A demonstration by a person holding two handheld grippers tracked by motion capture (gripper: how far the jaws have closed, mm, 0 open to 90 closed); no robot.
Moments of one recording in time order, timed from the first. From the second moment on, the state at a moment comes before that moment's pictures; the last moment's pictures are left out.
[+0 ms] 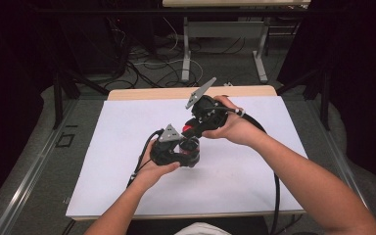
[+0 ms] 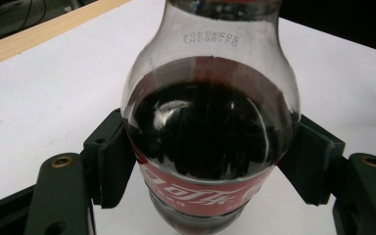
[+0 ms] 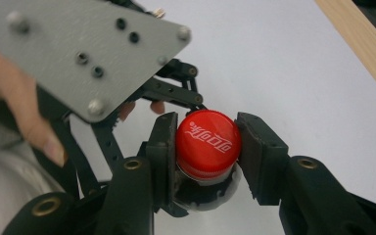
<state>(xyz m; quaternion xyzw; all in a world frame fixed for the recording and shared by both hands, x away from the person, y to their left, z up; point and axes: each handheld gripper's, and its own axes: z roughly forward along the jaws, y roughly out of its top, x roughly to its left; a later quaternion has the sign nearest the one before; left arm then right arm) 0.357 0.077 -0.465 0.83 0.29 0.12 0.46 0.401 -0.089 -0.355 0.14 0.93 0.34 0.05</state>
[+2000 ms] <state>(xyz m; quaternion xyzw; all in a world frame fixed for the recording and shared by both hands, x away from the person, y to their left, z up) 0.358 0.078 -0.464 0.83 0.29 0.13 0.46 0.384 -0.080 -0.355 0.29 0.89 0.36 0.07</state>
